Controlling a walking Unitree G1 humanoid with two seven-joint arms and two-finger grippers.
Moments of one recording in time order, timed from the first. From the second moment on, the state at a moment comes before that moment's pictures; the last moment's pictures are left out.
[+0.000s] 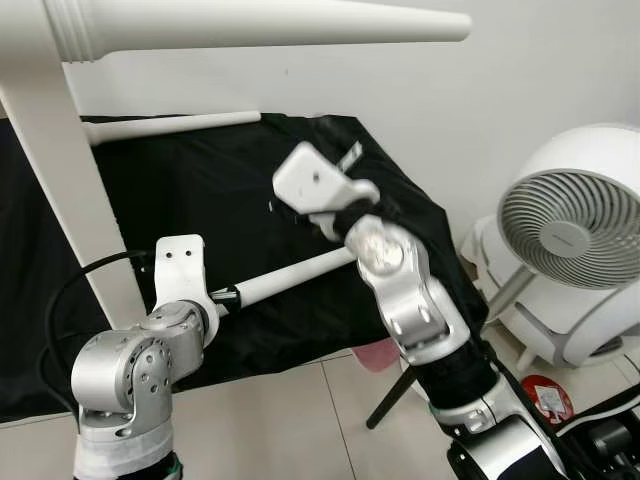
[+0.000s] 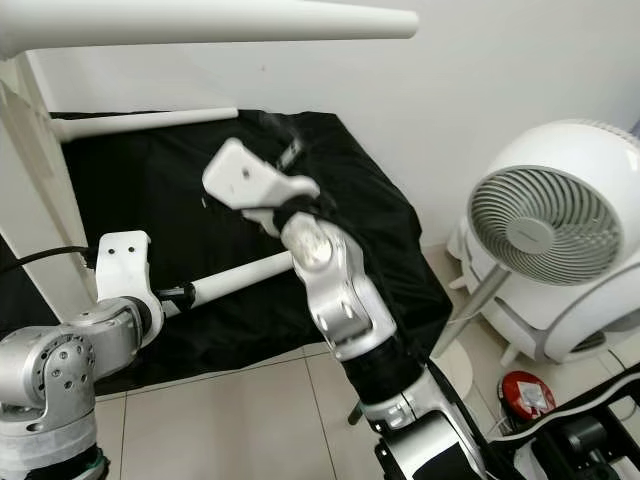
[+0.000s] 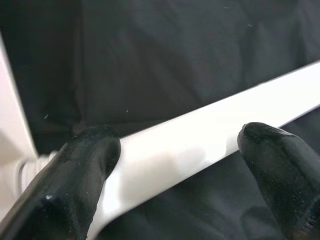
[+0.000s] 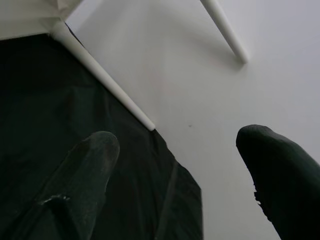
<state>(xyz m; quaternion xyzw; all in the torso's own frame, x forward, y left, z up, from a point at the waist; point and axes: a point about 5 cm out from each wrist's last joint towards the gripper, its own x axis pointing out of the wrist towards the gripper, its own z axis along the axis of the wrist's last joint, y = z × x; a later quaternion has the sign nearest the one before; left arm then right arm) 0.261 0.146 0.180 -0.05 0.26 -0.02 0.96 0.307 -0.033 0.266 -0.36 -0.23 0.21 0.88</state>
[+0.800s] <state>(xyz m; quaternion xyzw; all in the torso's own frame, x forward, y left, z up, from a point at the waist) 0.252 0.132 0.196 -0.04 0.14 -0.09 0.98 0.281 -0.095 0.228 -0.04 -0.18 0.19 0.97</state>
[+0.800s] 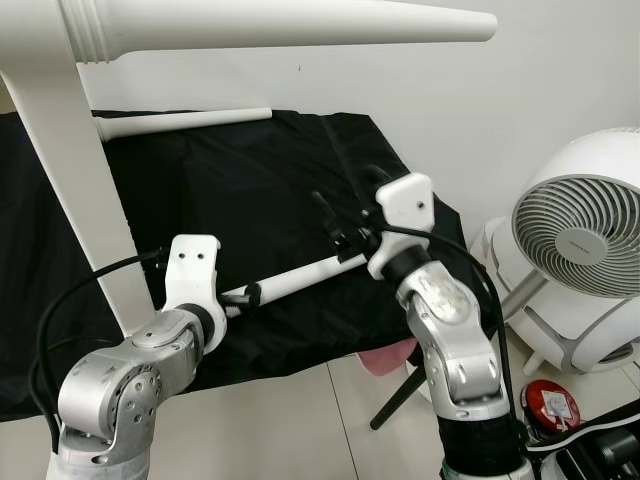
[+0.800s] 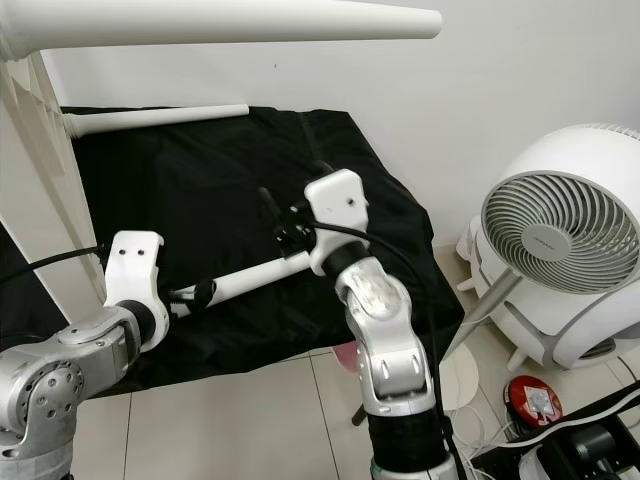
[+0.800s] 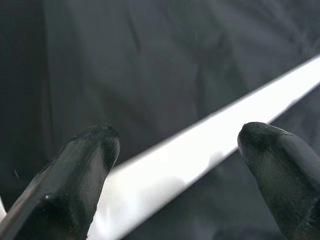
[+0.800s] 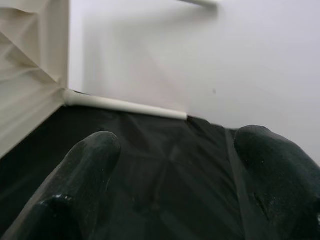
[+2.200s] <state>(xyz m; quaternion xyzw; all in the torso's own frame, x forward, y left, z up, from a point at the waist) 0.194 0.139 0.185 -0.02 -0.01 -0.13 0.99 0.261 -0.124 0.151 -0.03 -0.09 0.18 0.98</state>
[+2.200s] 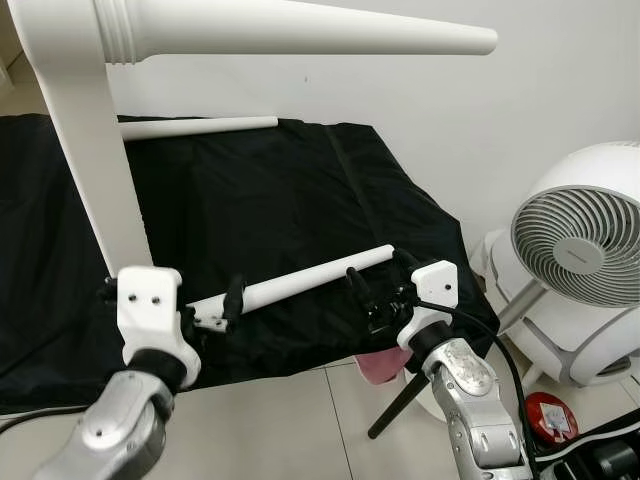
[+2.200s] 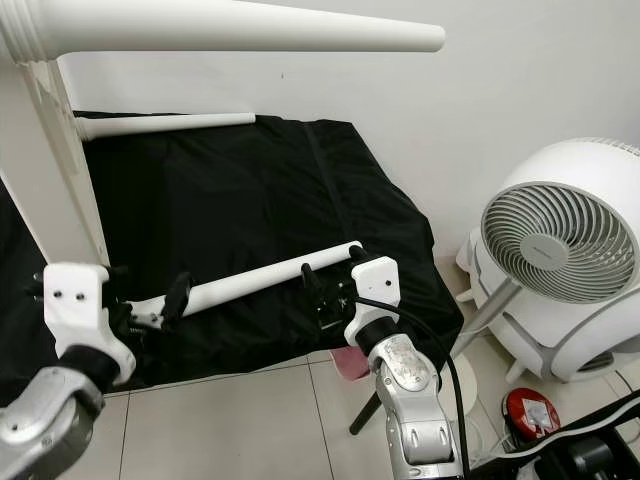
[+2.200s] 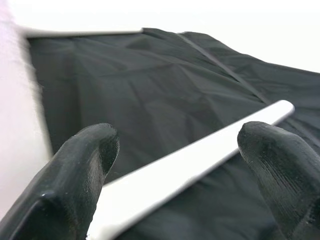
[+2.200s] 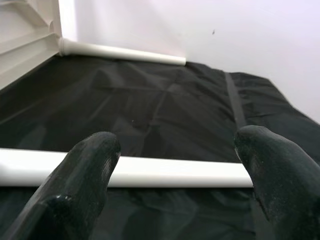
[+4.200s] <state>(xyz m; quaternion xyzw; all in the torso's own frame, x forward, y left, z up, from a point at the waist) 0.217 0.188 0.165 0.15 -0.03 -0.14 0.98 0.269 -0.121 0.147 -0.03 -0.09 0.18 0.98</state>
